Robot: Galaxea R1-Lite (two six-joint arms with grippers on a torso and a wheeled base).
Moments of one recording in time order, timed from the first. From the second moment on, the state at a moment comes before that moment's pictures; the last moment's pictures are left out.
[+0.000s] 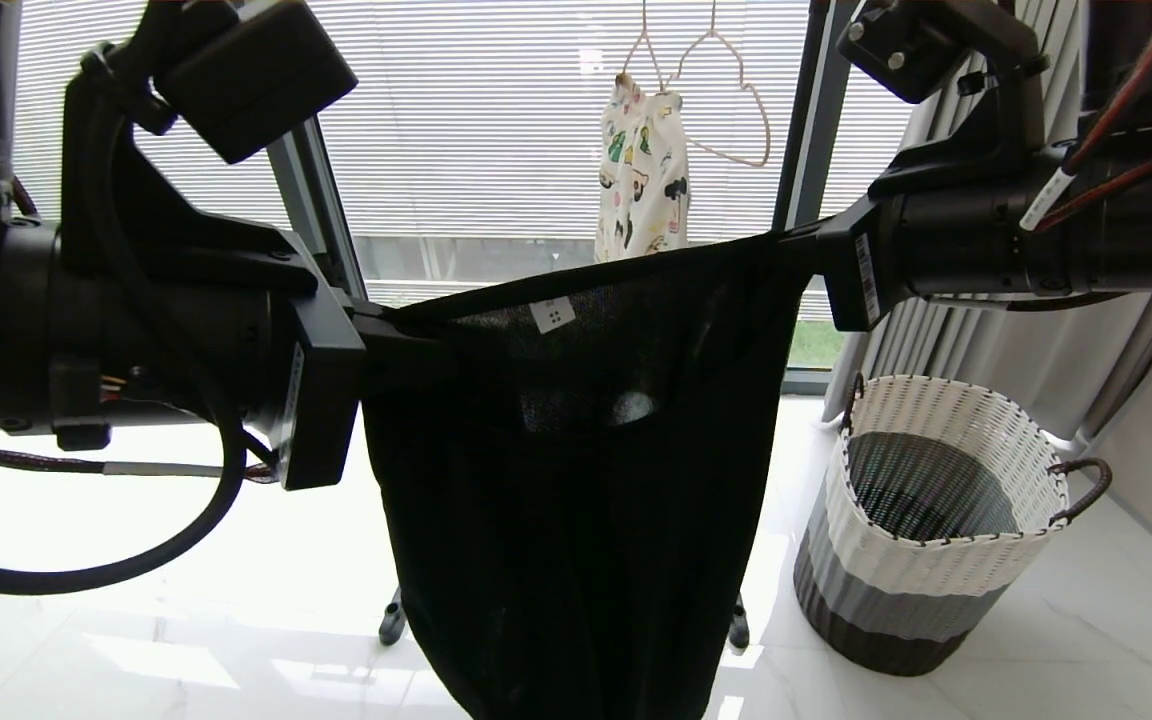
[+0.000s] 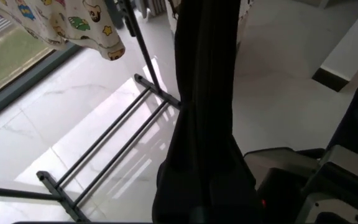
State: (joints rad) left arm -0.63 1.36 -1.31 0.35 -0.25 0.26; right arm 0.78 1.61 -1.58 0.25 -0.01 -0.19
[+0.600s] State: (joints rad) left arm -0.53 1.38 -1.30 0.34 -0.24 0.27; right arm 0.79 1.53 -1.54 0.43 0.07 -0.18
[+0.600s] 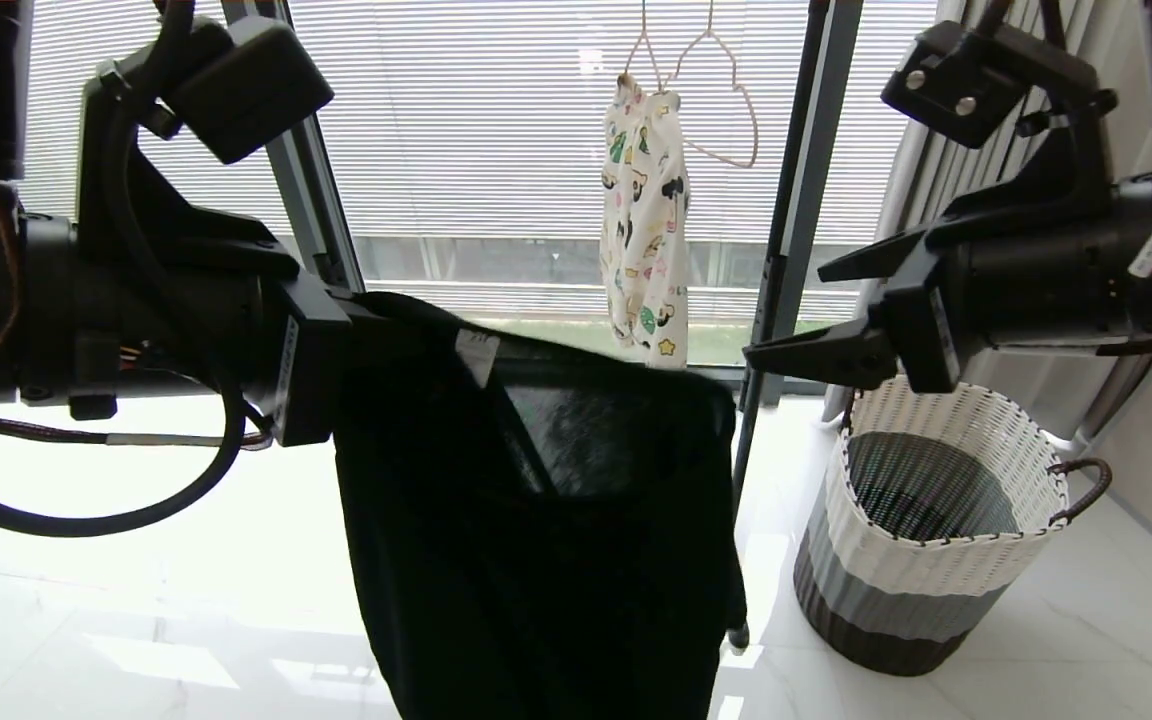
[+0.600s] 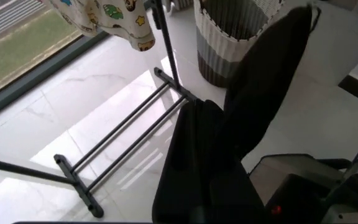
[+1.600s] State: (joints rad) left arm 0.05 1.10 -0.93 0.45 -0.19 0.20; right arm 0.26 1.23 -1.14 0.54 -0.21 -0.17
